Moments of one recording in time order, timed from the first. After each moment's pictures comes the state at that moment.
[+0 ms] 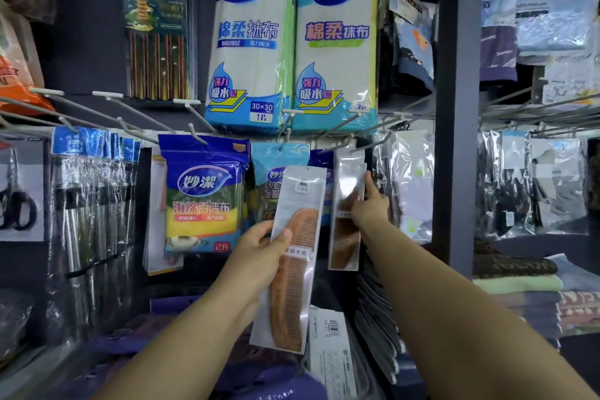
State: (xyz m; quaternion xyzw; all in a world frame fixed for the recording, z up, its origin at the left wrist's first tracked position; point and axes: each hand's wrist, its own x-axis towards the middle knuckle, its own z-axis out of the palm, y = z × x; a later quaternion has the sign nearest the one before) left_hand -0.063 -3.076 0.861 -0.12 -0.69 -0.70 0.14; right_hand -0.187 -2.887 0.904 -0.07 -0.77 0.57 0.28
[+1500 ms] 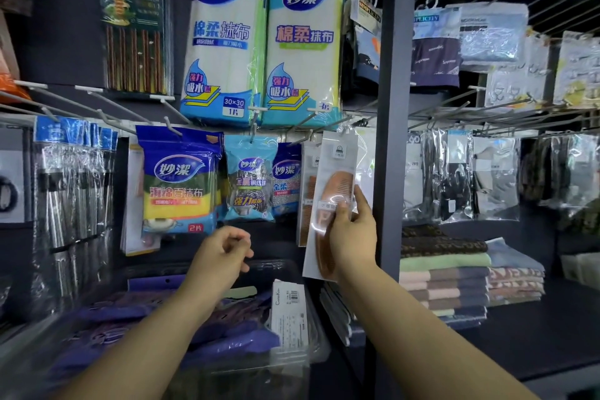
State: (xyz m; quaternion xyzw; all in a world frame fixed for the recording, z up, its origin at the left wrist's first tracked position) left_hand -0.031 -3.075 0.837 -0.09 -0.77 -0.60 0.21; right_hand -0.042 -2.895 0.867 -0.03 -0.64 0.68 0.35
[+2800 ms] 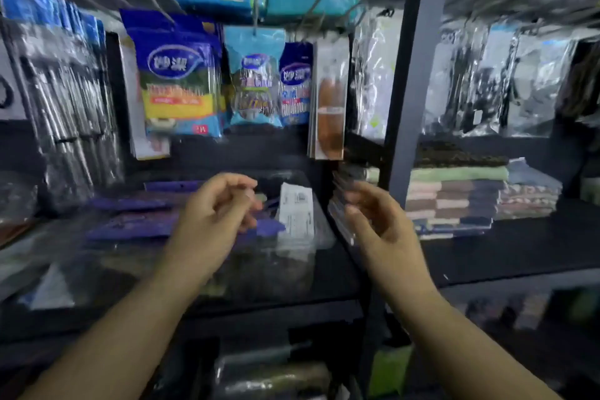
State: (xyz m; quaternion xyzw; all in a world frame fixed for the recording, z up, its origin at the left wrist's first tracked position) left_hand 0.048 -3.071 0.782 -0.14 -0.72 -0.63 0.24; right_hand 0.050 -2.867 0.755 0.14 -0.73 0.61 0.27
